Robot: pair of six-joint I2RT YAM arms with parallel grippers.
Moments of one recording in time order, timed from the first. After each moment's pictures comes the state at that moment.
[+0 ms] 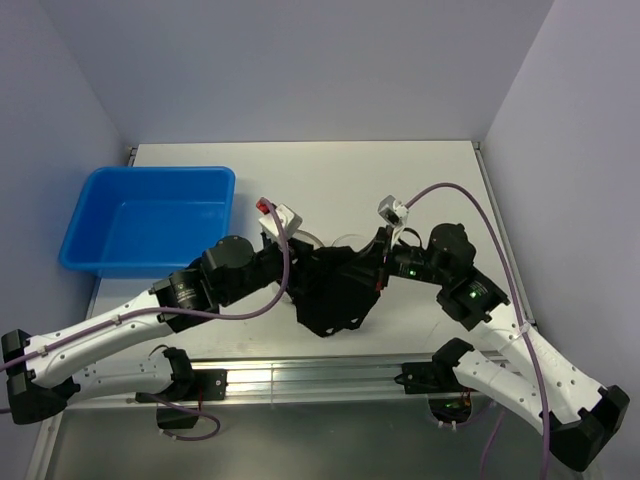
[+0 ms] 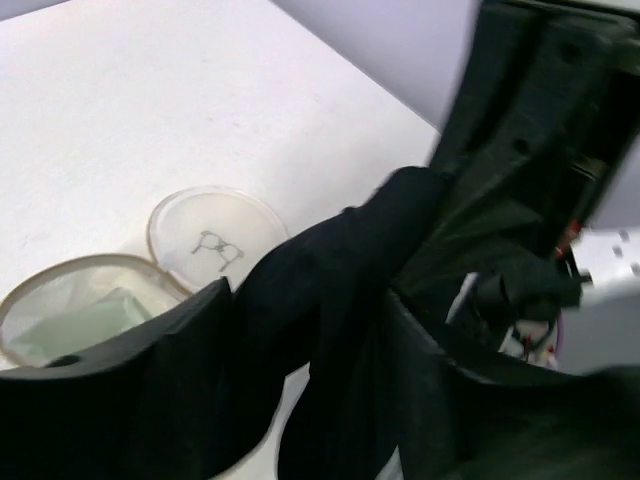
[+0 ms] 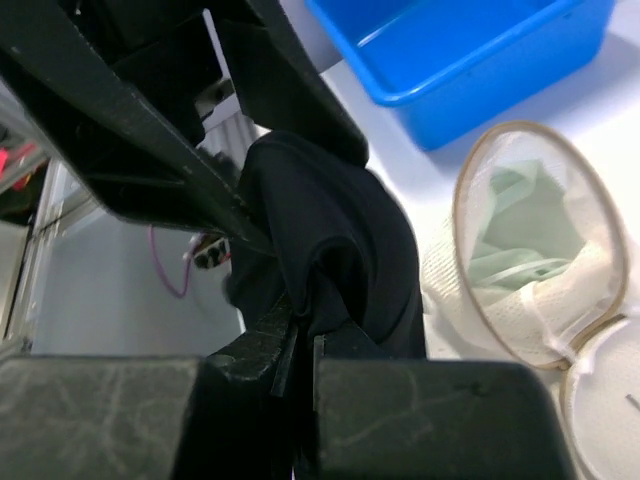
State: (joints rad) left arm -1.11 0.99 0.96 -0.14 -0.12 -0.30; right arm 0.61 0.74 0.73 -0.10 -0.67 0.36
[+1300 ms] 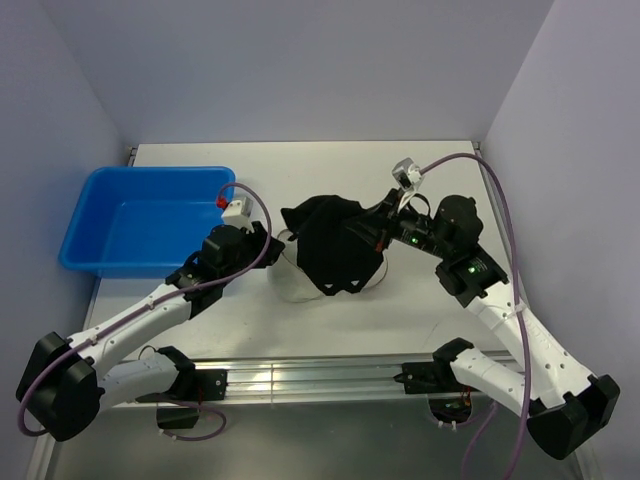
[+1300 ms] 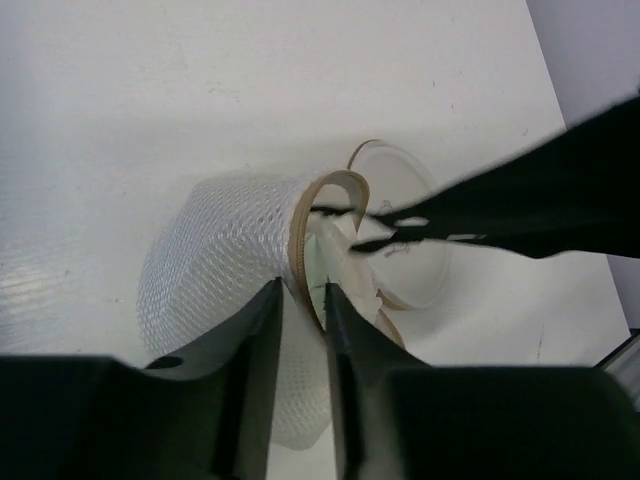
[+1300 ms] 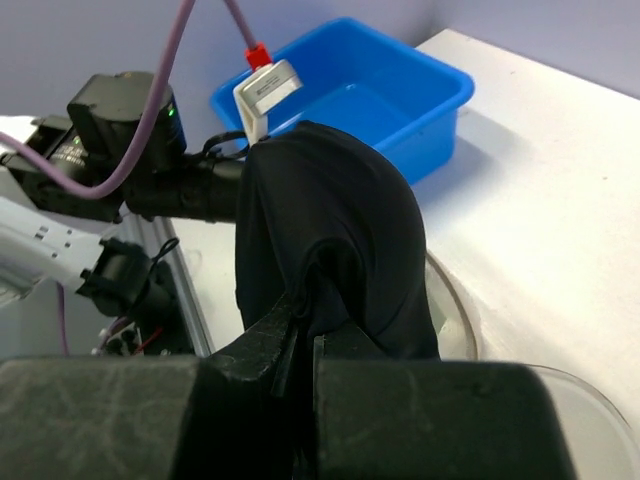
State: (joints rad) left arm -0.66 1.07 0.62 0.07 -0.09 -0.63; right arm 0.47 0.88 0.88 -0.01 -0.57 0.31
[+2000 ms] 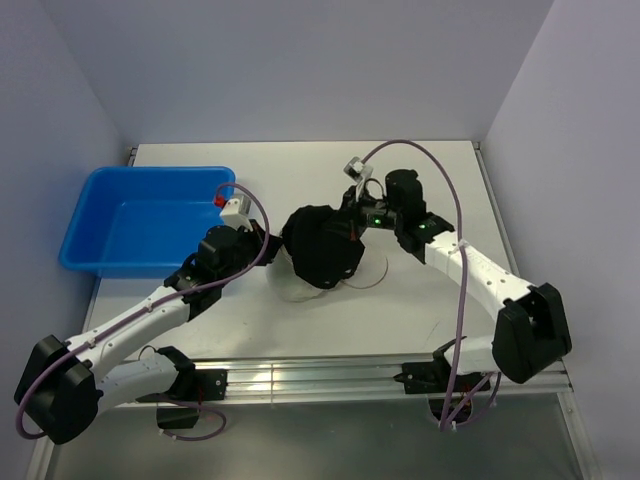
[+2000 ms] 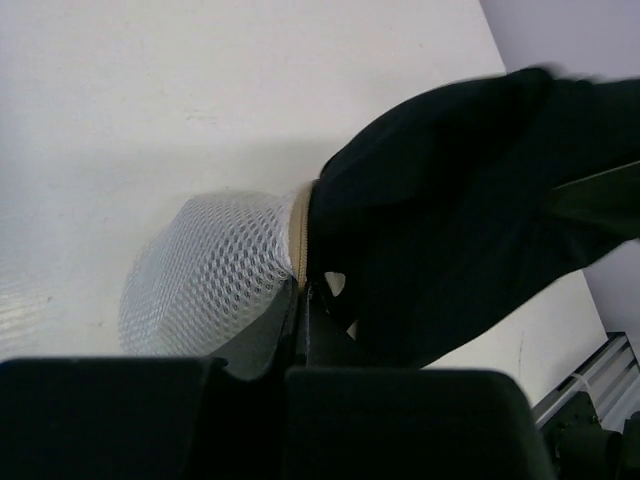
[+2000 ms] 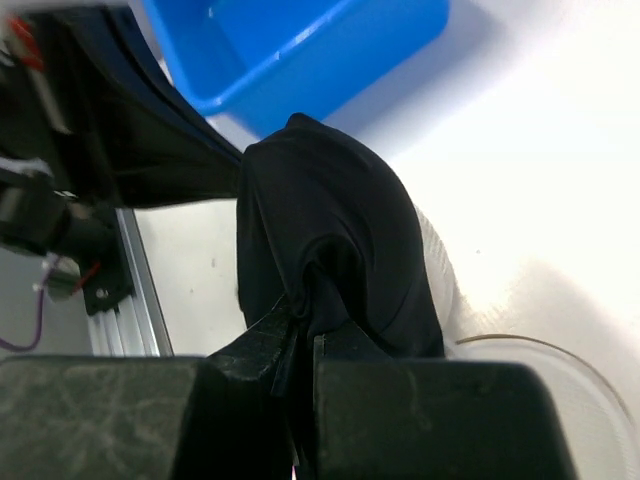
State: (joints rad) left arm -0.66 1.05 0.61 0.14 -0.07 -0.63; right arm 0.44 1.31 0.96 0.01 -0.70 0.16
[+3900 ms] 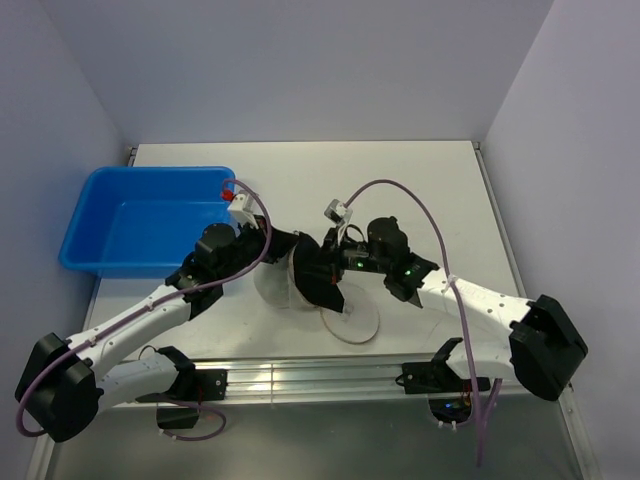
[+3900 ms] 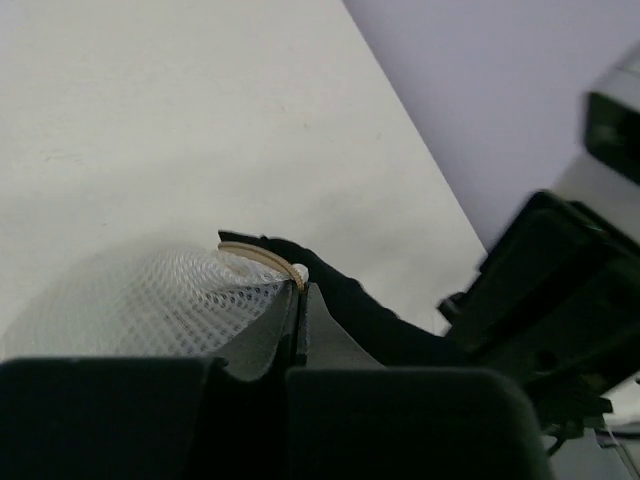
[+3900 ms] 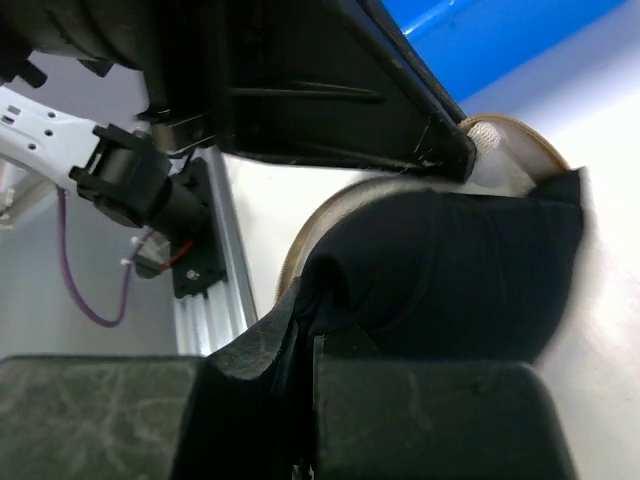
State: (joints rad) left arm -0.67 1.06 0.62 0.28 0.10 -0.64; right arm 0.73 1.20 0.66 0.33 -0.56 0.35
